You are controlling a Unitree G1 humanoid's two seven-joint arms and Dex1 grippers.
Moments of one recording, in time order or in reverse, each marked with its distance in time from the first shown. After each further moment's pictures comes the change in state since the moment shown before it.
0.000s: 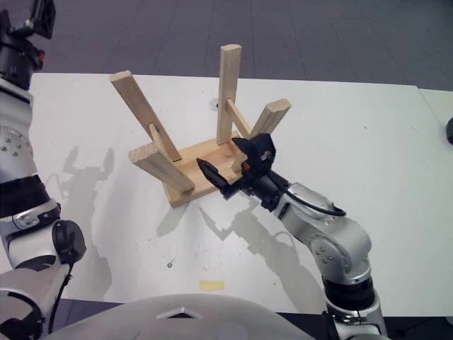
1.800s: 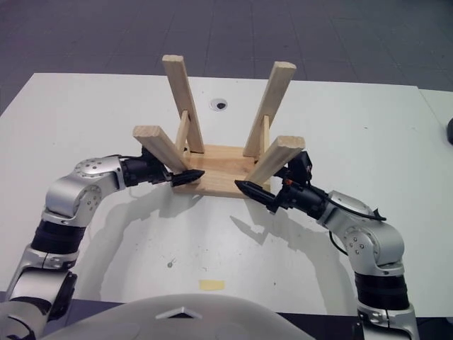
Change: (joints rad) left arm 0.279 0.055 -0.586 -0.087 0.081 0.192 -0.698; right arm 0.039 -0.152 -0.135 0.369 -0.142 -0.173 0.502
